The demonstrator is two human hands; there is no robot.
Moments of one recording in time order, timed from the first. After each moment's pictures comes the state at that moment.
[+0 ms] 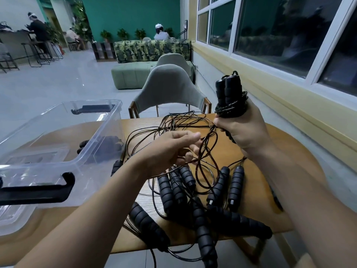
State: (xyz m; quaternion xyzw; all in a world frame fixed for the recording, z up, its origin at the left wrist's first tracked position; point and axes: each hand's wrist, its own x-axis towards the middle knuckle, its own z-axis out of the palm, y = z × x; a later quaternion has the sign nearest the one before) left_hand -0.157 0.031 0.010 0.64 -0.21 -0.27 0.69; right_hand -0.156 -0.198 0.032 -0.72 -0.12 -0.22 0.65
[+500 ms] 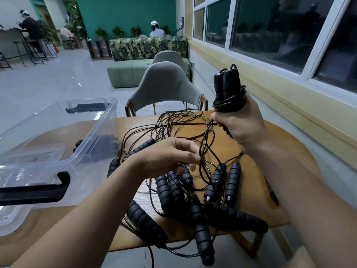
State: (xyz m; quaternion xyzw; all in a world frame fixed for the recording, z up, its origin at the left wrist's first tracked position) left_hand -0.159 0.032 -0.001 0.66 -0.26 -0.32 0.63; right_hand -0.155 -0.201 0.036 -0.72 -0.13 -0.23 0.65
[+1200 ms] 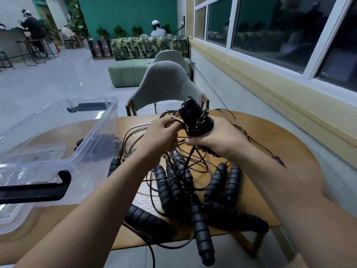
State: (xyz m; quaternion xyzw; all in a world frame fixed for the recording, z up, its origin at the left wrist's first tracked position) left_hand -0.136 0.022 0.003 0.73 -0.11 0.01 0.68; right_hand -0.178 -0.163 0.030 -0.82 -0.11 -0.02 0.57
